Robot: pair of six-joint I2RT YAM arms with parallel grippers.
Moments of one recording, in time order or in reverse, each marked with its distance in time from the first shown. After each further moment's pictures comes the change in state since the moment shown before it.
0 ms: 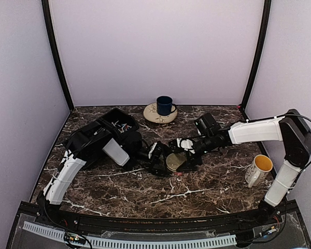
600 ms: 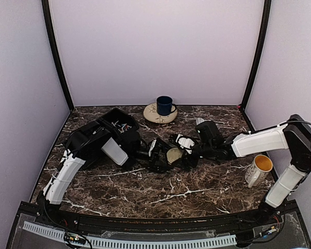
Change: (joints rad) left arm 0.007 -0.011 -0.015 0.006 -0.126 -0.002; right arm 0.082 -0.083 -0.190 0.370 0.326 0.443
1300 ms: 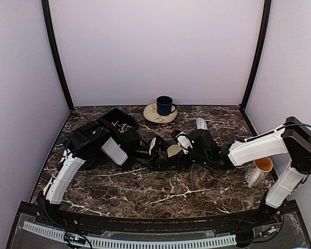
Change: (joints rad) left arm 0.006 -0.003 -0.005 0.005 -0.073 0.003; right arm 0.143 0.002 -0.045 0.125 0.466 0.404
